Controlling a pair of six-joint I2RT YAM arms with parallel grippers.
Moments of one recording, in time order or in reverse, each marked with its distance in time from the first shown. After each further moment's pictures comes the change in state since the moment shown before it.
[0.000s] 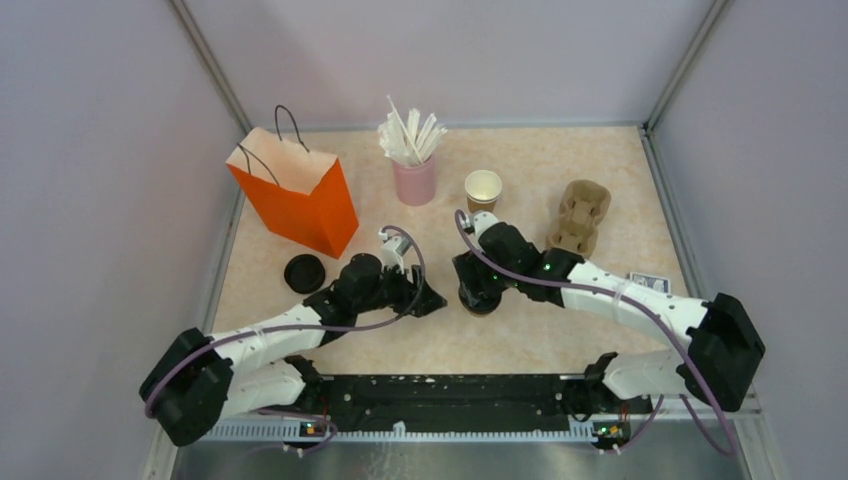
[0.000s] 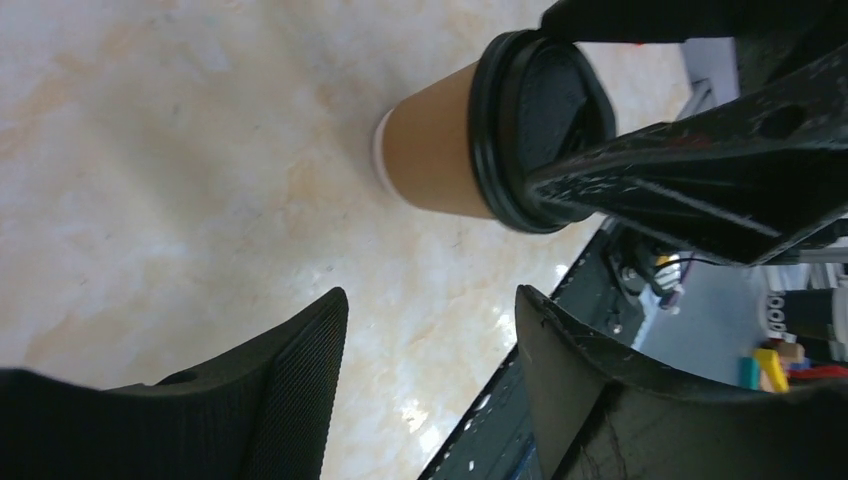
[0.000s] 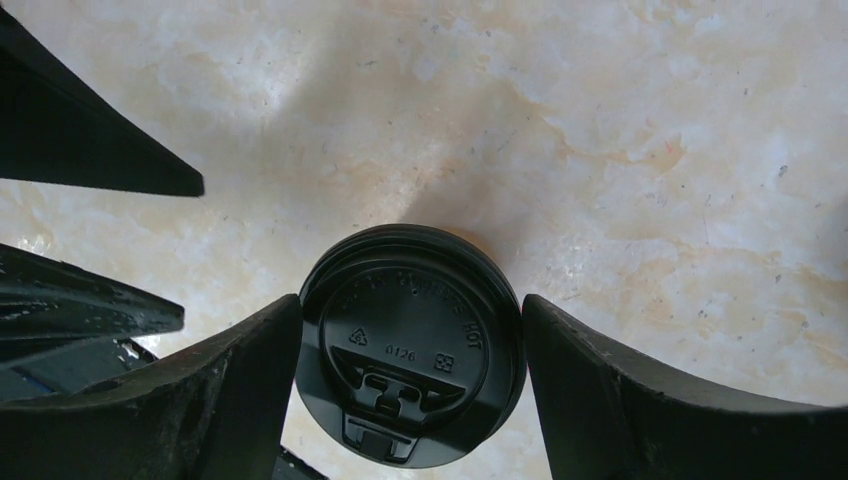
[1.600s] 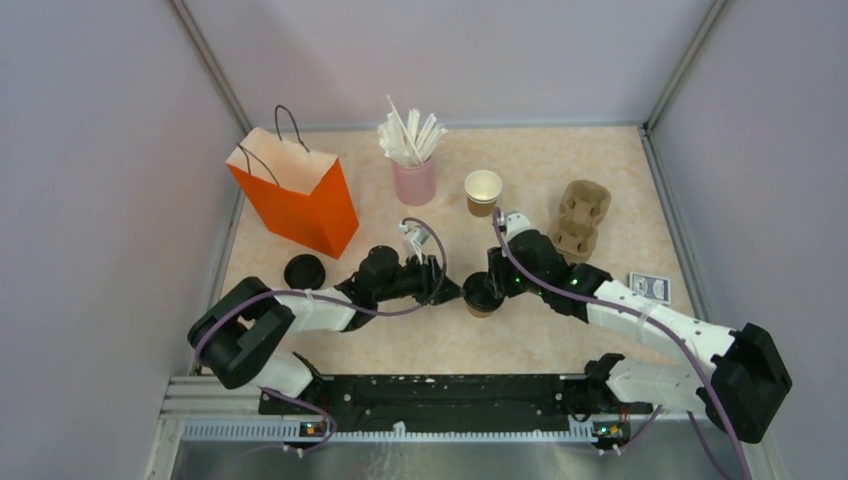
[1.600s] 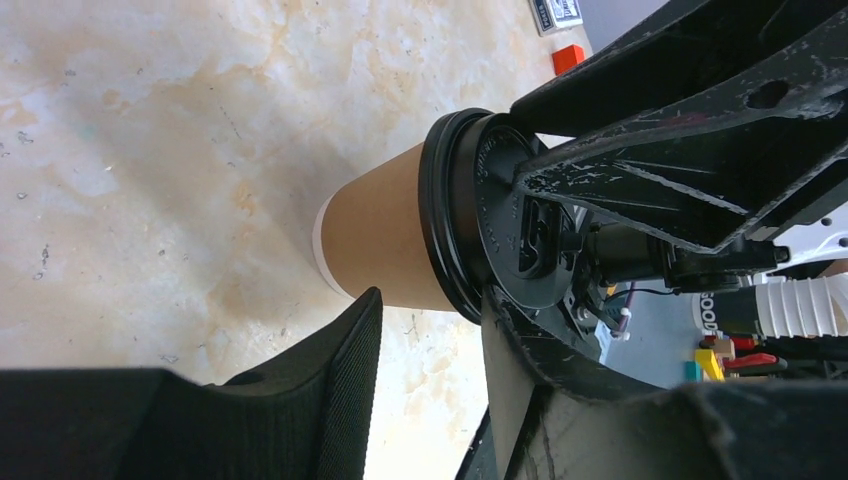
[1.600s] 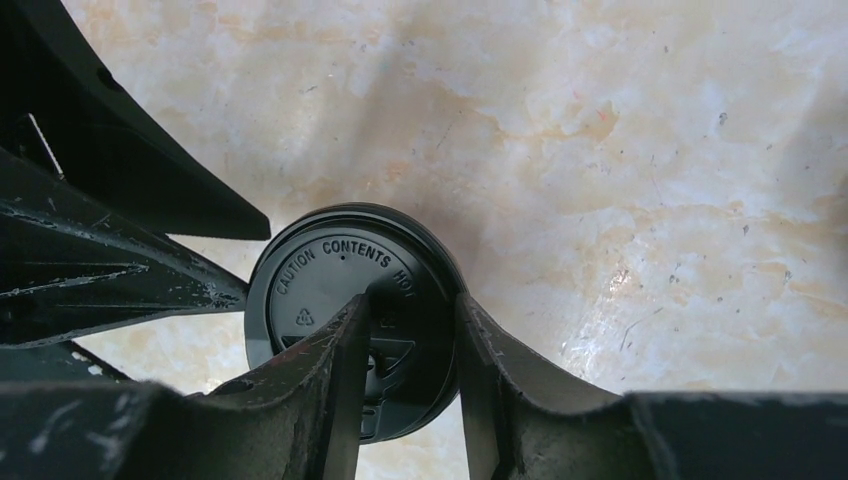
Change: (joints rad) left arm 0.000 0.391 0.042 0.495 0.132 -0.102; right arm -0.101 -0.184 -0.187 0.121 0.000 0.086
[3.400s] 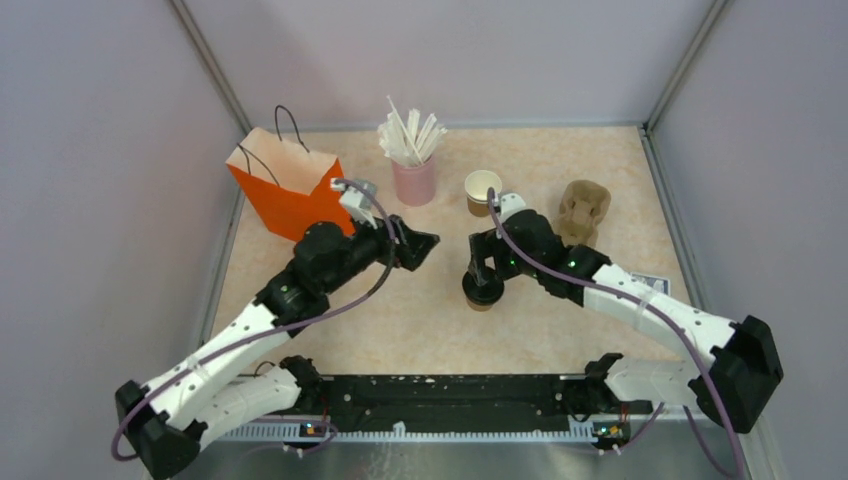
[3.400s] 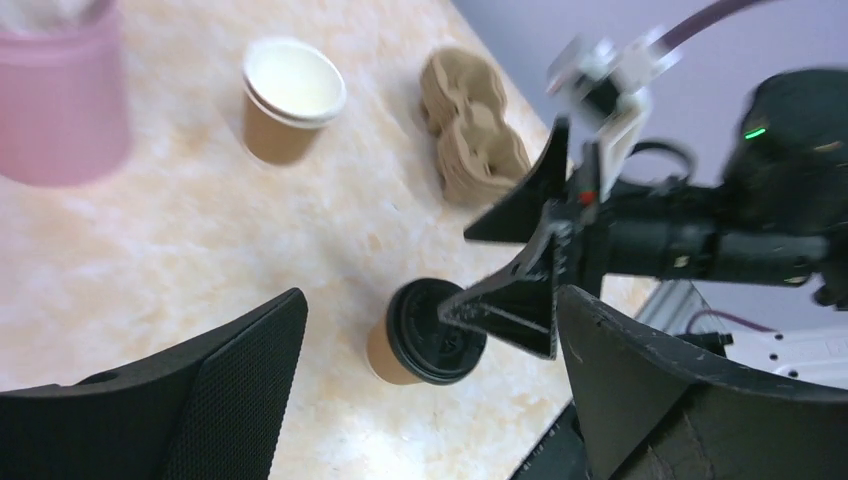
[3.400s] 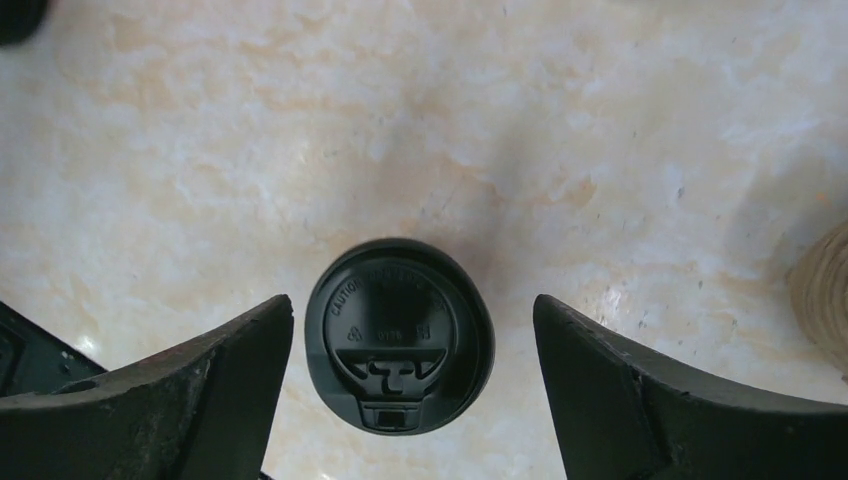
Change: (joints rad) left arm 0.006 -0.506 0.365 -0.709 -0.341 0.222; right arm -0.017 0.041 0.166 -0.035 0.014 -0.046
